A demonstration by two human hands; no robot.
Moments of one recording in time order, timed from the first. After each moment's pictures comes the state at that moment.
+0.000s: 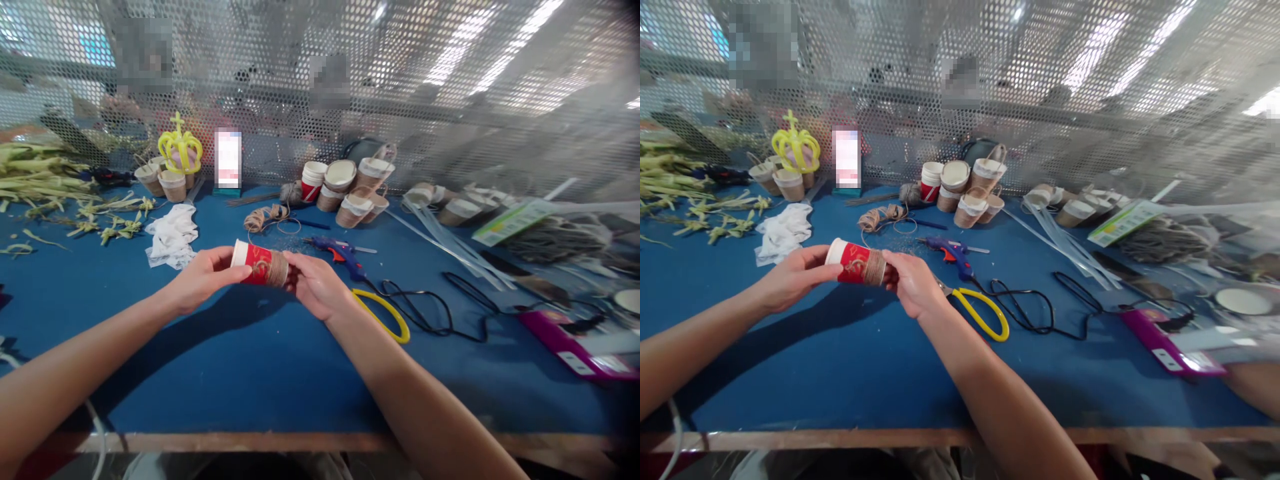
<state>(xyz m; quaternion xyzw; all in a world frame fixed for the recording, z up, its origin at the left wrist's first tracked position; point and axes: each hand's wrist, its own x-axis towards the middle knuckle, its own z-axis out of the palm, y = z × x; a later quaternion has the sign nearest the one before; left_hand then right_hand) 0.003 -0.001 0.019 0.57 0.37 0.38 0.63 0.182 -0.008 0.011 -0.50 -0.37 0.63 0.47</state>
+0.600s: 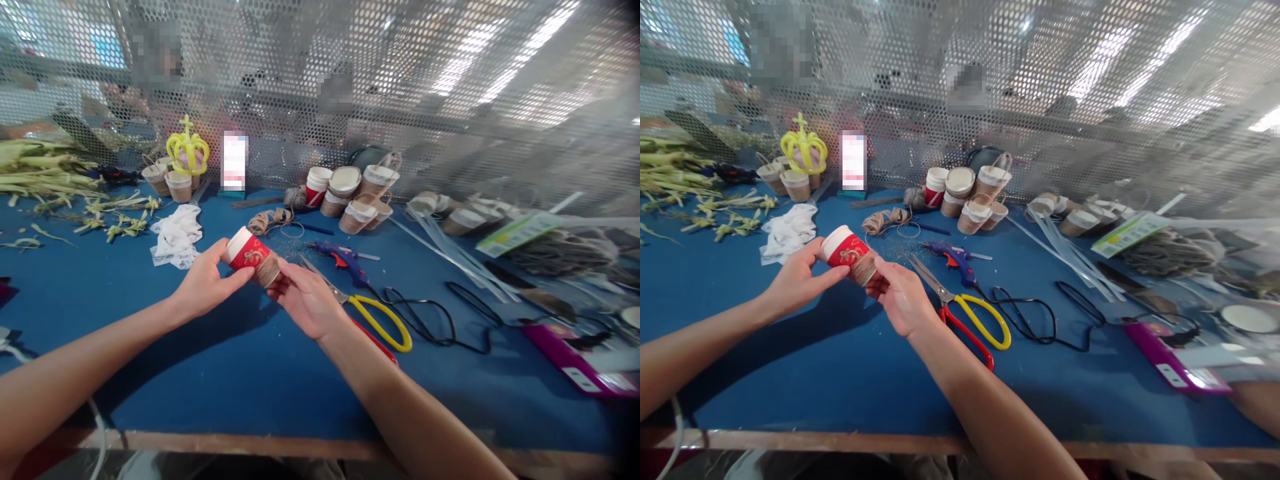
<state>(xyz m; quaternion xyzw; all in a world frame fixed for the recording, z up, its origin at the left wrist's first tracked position) 0.006 -0.005 0.018 0.73 0.48 0.40 0.28 0.166 -0.021 0.013 -0.43 -0.27 0.70 0.50</state>
